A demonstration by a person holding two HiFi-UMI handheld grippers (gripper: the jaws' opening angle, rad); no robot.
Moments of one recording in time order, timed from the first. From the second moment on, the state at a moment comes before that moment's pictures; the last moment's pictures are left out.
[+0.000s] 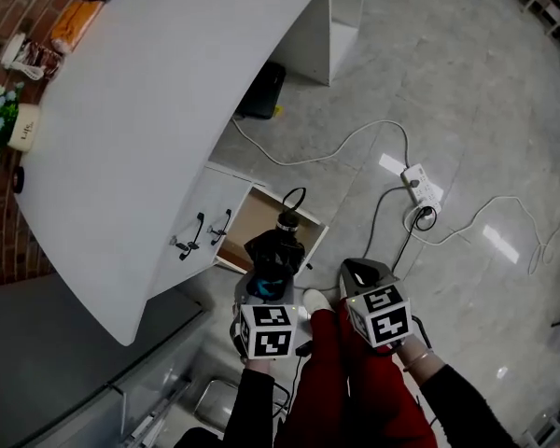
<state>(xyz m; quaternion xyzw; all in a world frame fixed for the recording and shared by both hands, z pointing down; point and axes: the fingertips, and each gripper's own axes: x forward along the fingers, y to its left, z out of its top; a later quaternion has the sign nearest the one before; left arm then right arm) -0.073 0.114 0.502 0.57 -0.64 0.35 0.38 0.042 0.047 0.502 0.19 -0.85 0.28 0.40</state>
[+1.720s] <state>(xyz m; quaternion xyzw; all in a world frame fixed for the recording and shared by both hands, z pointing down) -0.071 0.222 0.234 0.44 -0.85 0.08 0.30 0.024 0.062 0.255 0.06 -0.95 0.14 0.27</state>
